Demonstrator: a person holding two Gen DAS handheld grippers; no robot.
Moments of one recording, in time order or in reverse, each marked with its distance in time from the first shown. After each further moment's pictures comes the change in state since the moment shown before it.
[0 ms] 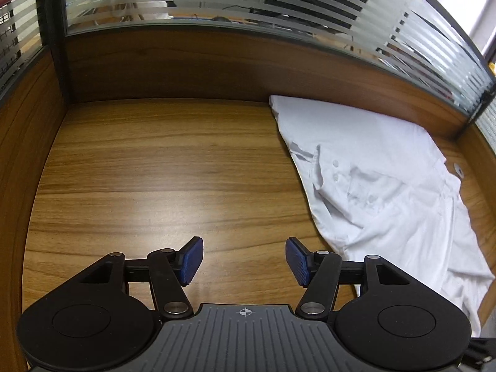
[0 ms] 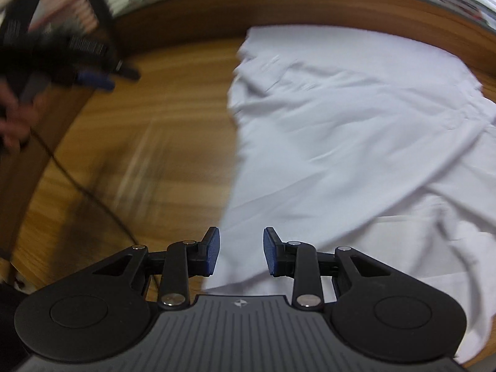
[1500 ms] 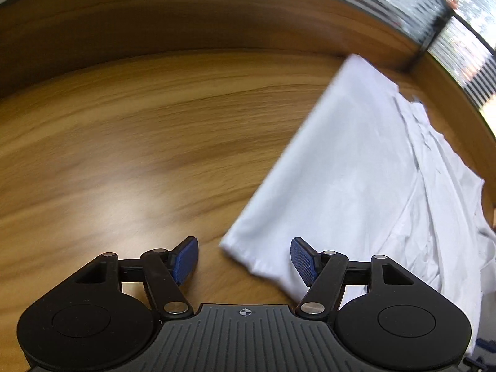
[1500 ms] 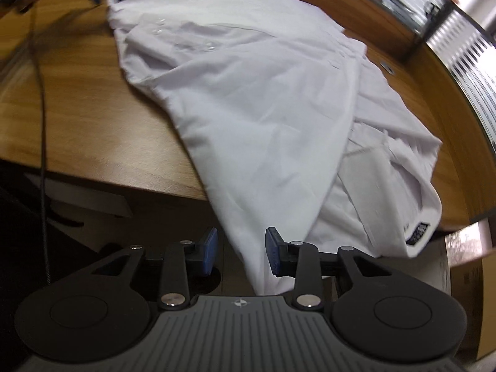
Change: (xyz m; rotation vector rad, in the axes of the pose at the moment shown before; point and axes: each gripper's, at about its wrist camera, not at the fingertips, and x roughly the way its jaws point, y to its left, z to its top) left arm 0.118 -0.061 0.009 0.242 0.128 -0.205; right arm -0.075 -0.073 -0.154 -0.117 0.102 -0.464
